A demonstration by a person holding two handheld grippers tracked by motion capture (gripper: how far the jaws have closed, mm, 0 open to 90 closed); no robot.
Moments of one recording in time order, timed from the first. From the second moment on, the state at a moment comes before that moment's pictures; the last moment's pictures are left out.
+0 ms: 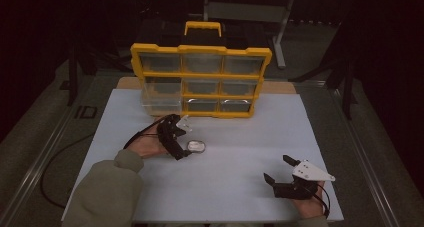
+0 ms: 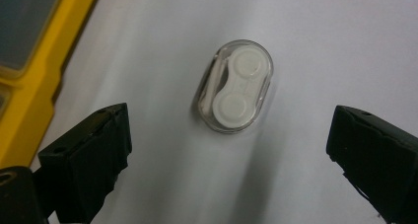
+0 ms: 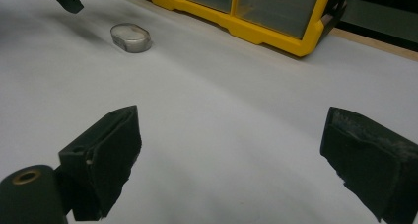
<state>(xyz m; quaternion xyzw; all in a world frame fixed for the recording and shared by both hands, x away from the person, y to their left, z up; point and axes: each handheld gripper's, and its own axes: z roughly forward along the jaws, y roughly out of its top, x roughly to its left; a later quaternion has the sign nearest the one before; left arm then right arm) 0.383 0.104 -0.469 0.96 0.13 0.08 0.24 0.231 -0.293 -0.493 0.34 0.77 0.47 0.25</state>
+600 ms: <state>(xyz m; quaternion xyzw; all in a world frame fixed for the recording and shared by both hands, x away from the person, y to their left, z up) 0.392 0.094 -0.477 0.97 0.13 0.06 0.22 0.232 -0.293 -0.494 0.35 0.77 0.47 0.25</state>
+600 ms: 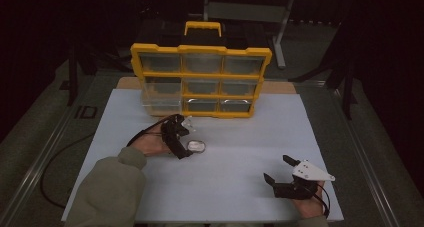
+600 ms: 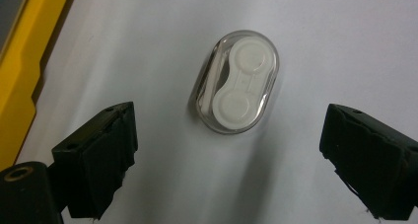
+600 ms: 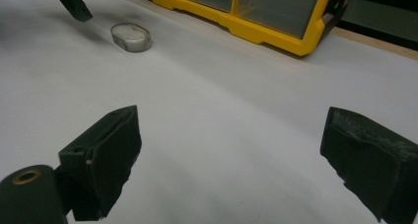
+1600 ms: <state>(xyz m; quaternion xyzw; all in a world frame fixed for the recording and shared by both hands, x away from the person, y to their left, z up) 0.404 0.078 -0.503 0.97 0.11 0.02 0.20 0.233 -0.292 -0.496 0.35 0.78 0.47 0.24</state>
